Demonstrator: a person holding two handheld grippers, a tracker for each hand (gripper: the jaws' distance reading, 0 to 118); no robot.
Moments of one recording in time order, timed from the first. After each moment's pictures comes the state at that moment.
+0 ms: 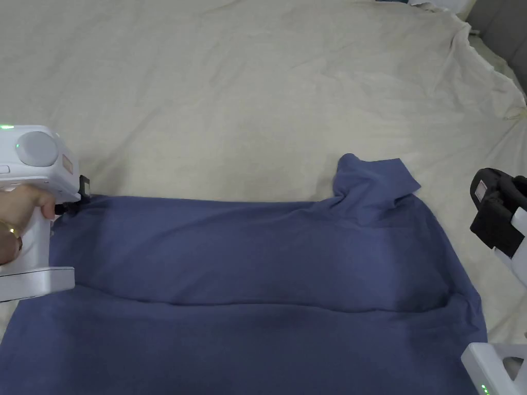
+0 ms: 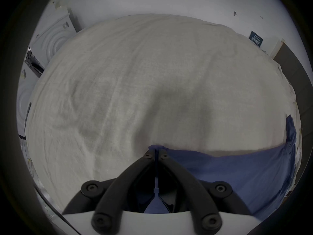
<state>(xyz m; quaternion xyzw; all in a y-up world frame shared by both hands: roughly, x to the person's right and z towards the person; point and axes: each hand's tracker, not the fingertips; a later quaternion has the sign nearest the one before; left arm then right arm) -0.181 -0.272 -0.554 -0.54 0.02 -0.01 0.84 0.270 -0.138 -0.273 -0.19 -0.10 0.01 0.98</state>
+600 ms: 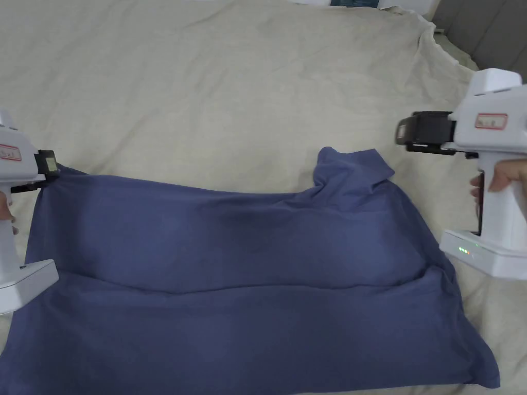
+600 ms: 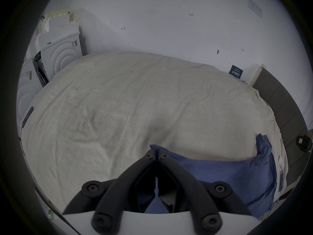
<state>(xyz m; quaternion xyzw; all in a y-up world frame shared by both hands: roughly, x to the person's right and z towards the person) -0.208 -0.189 -0.487 -0.41 -0.01 0.05 0.91 0.344 -0.131 -0.396 -0.39 -0.08 -0.09 0.91</state>
